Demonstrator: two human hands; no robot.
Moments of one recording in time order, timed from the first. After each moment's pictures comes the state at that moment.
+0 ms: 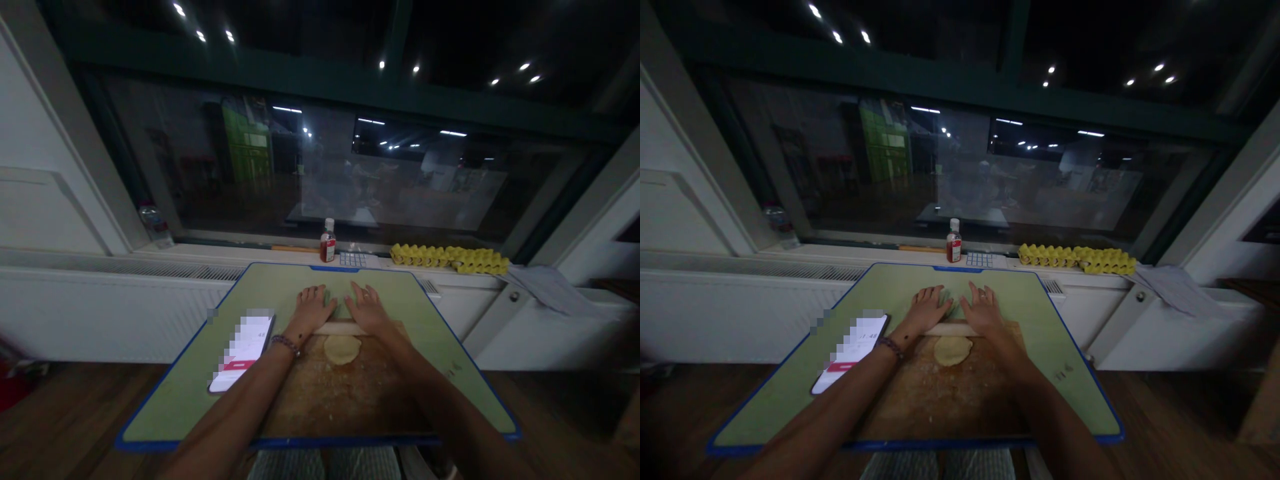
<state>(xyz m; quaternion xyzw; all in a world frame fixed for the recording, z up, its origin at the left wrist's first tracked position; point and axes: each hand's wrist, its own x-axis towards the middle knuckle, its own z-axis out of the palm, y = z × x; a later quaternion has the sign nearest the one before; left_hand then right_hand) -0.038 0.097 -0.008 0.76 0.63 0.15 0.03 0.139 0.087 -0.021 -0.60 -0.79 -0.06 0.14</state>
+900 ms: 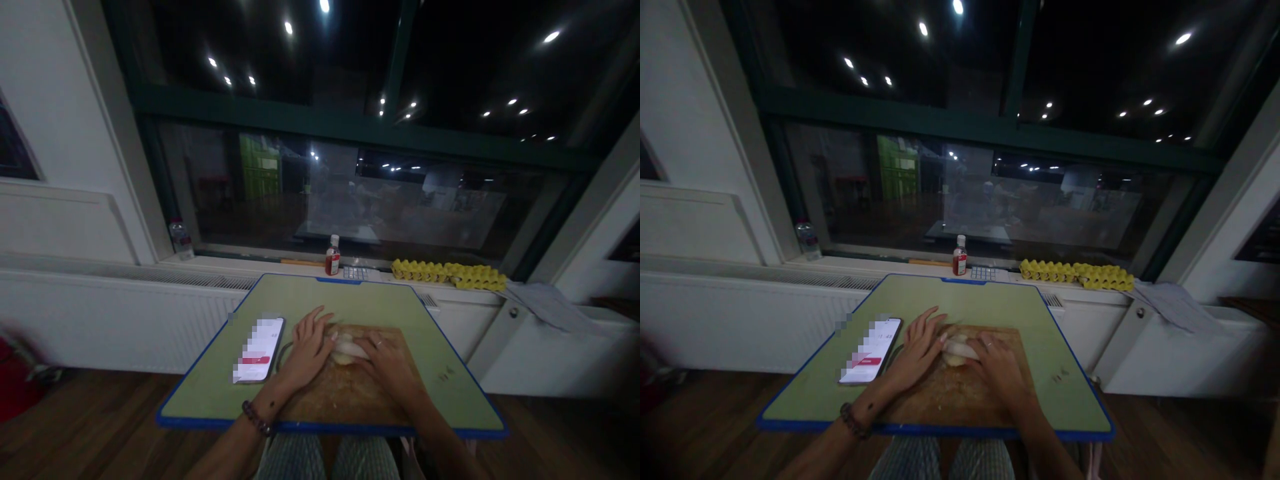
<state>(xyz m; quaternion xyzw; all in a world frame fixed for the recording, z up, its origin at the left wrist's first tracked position) -0.071 -0.013 0.001 0.80 0.49 0.34 0.04 0.155 -0.028 -0.020 -0.51 -0.83 -0.13 0.18</state>
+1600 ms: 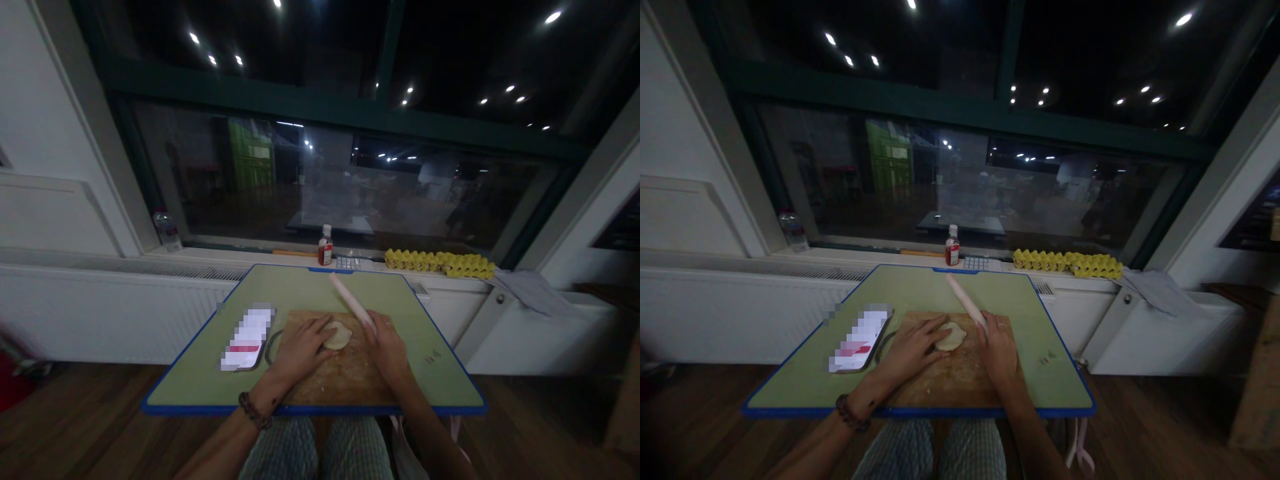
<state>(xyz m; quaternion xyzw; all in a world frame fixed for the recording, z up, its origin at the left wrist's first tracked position) -0.058 -0.019 -0.002 0.88 0.44 0.17 0.04 0.162 -0.024 -0.025 -0.63 -0.69 -0.04 0.34</state>
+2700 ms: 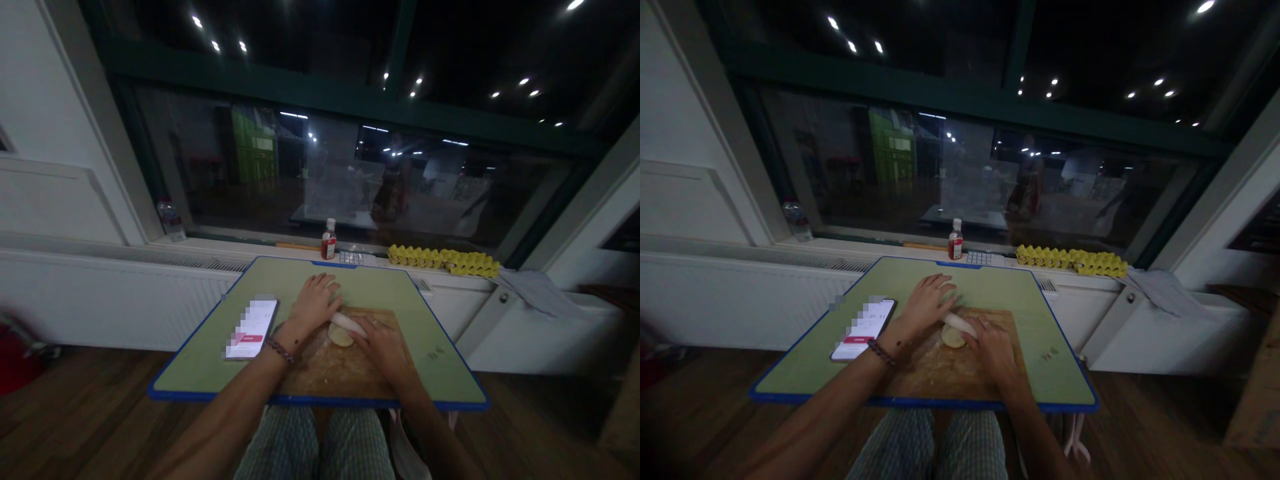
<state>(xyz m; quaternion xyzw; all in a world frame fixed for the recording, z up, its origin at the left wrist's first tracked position) -0.038 0.032 0.041 0.85 0.46 0.25 -0.09 0.153 -0.032 -0.013 -0.57 -0.80 -0.07 0.18</state>
